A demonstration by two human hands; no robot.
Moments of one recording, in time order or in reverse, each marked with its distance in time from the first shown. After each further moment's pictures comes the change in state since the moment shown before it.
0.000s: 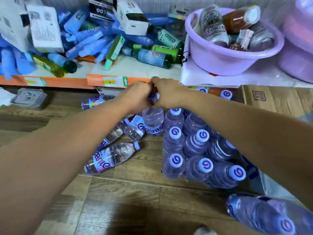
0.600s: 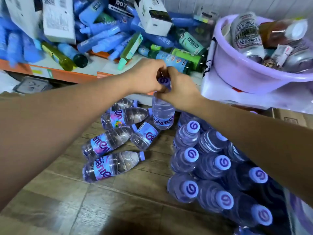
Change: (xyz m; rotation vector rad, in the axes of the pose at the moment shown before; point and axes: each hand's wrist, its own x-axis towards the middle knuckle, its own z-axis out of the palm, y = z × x) left_hand 0.038 -0.037 -0.043 -0.288 0.107 -0.066; right_hand 0.060 0.003 0.009 0.169 0.298 0.015
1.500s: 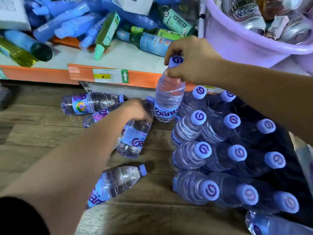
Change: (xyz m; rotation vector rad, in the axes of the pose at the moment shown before) left_hand 0.025 -0.088 0.124 0.114 -0.430 -0.313; right_hand 0.006 0.000 -0.032 -0.160 0.001 0.056
